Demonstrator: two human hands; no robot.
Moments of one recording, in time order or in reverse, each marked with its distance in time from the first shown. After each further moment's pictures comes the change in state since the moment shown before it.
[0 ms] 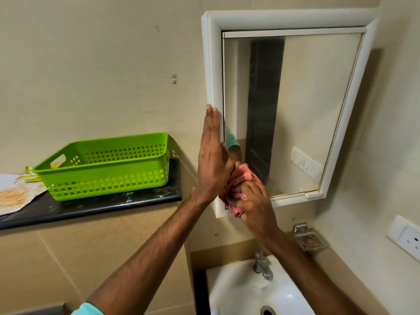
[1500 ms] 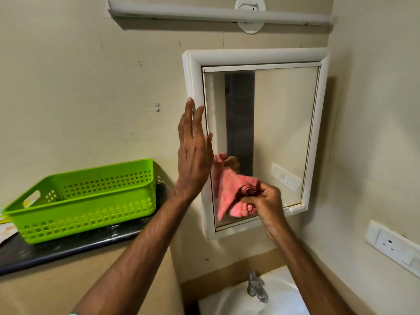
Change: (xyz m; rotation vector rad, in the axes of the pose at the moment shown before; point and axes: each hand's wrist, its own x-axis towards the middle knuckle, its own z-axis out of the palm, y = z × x) left_hand 0.065 0.000 -0.010 0.163 0.188 0.149; right_hand 0.051 -0.011 -0.092 1.186 0.216 0.926
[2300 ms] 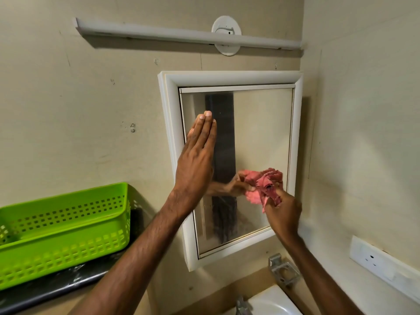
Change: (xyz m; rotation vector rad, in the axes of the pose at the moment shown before) left_hand 0.025 0.022 0.031 0.214 -0.285 0.224; right_hand 0.077 0.030 -0.083 -0.753 0.473 -0.394
